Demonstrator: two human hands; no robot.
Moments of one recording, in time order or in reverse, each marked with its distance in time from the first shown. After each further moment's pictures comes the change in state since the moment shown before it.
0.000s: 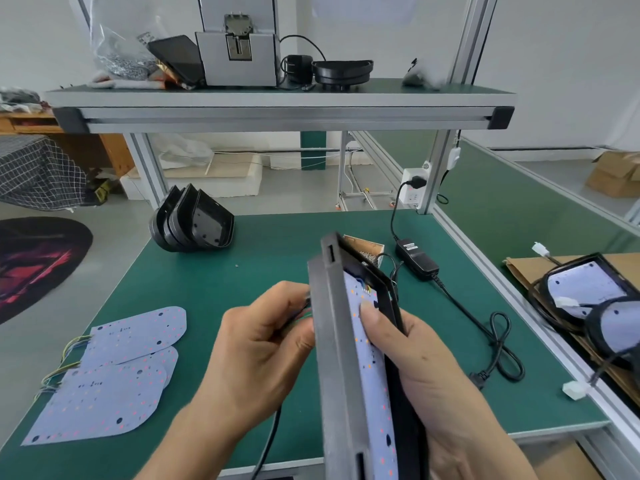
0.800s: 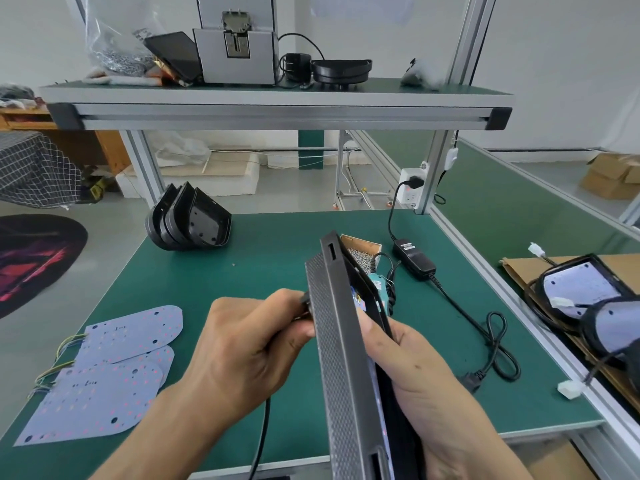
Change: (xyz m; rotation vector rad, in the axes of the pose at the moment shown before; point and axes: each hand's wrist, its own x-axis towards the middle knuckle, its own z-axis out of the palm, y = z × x) left_hand 0.013 -0.011 -0.010 0.289 0.032 0.363; right_hand 0.000 0.001 -0.002 -0.072 -0.025 -0.043
